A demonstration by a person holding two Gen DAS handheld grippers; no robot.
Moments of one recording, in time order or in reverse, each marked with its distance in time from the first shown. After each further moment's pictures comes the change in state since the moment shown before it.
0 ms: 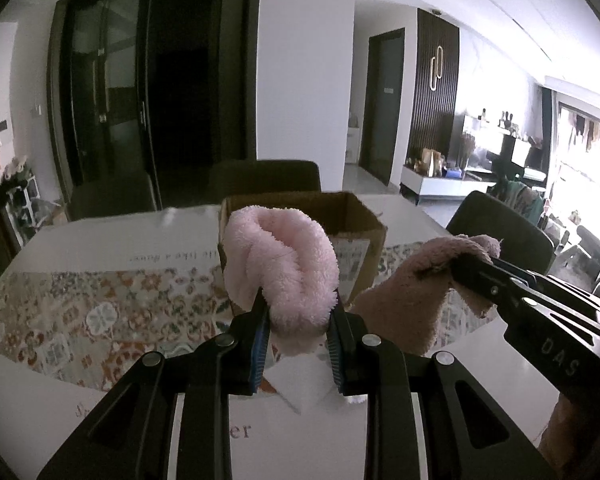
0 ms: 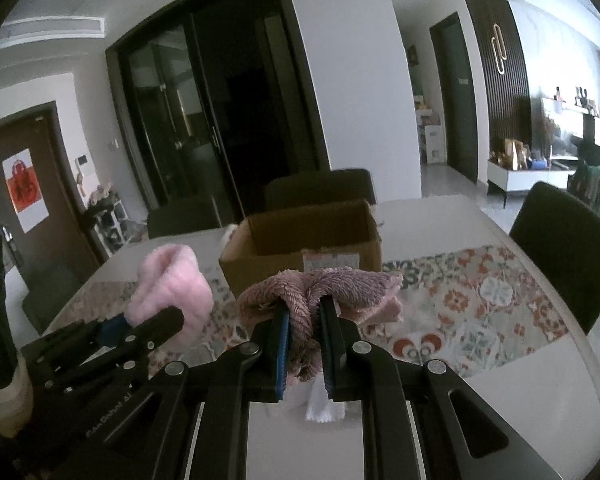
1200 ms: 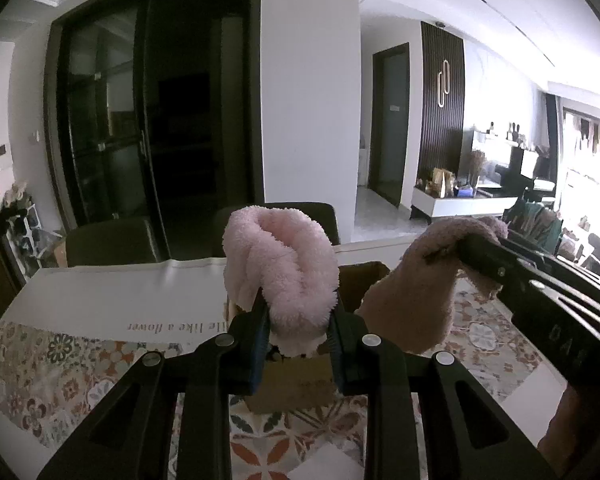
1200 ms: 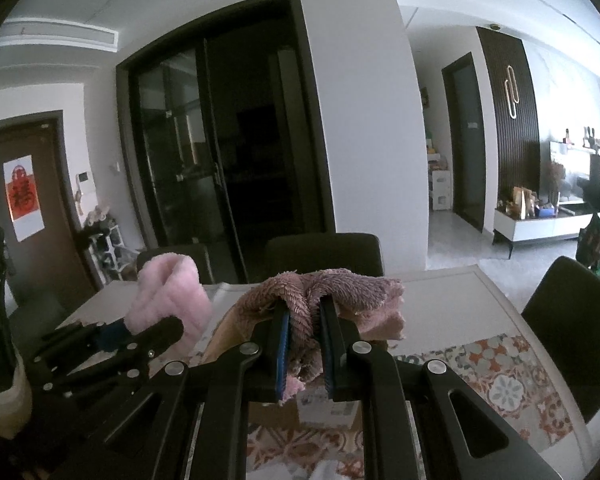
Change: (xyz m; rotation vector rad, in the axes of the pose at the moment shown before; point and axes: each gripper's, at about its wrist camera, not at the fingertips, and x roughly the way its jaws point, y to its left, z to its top) left arm 0.089 0.022 0.093 0.030 -0.070 0.036; right arm 0.072 0.007 0.098 -0.071 -0.133 -0.002
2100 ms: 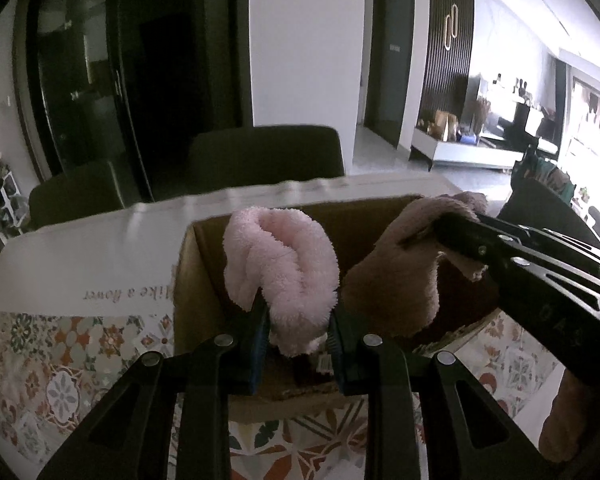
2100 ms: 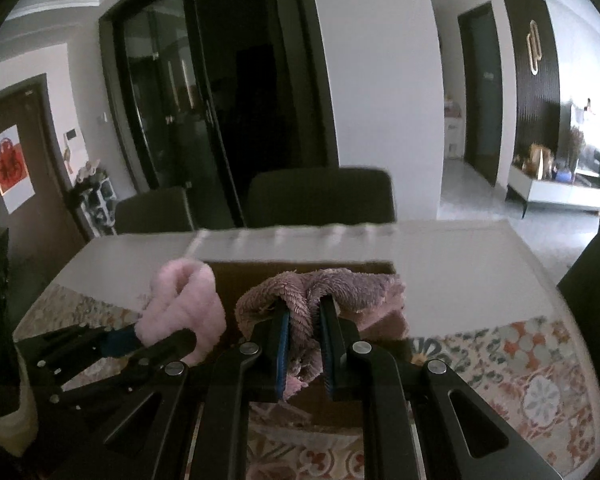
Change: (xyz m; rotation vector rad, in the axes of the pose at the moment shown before) left arm 0.129 -0.006 -0.024 0.004 0.253 -0.038; right arm 0.144 -0.028 -0.023 0.000 0.251 0.033
